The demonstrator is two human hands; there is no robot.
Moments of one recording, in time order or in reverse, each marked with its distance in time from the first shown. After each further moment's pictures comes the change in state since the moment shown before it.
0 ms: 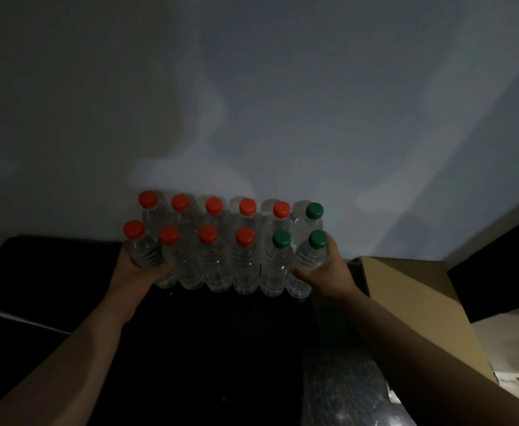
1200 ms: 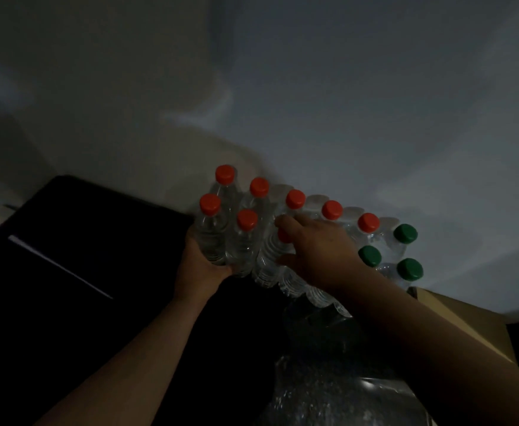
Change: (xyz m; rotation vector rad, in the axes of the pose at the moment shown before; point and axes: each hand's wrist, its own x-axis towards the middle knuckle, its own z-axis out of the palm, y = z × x) left_hand 0.001 -0.050 0.017 0.024 0.165 -0.071; right_hand 0.025 -0.109 0.117 -1.137 -0.274 -0.816
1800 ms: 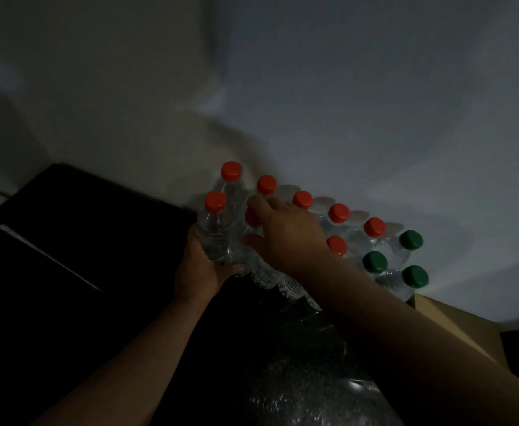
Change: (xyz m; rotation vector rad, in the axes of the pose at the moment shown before) left_hand 0.013 -0.016 0.004 0.019 -0.040 0.013; right_hand 0.047 -0.037 0.008 0.035 0.052 0.016
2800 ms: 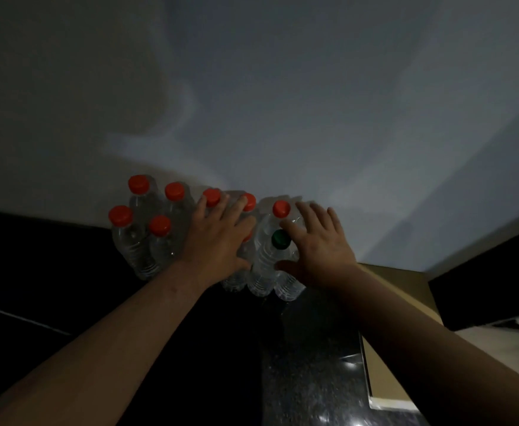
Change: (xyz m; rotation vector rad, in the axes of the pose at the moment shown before) left_hand -0.042 0.155 0.087 1.264 -0.339 0.877; right_hand -0.145 0.119 -0.032 -0.155 -0.074 0.302
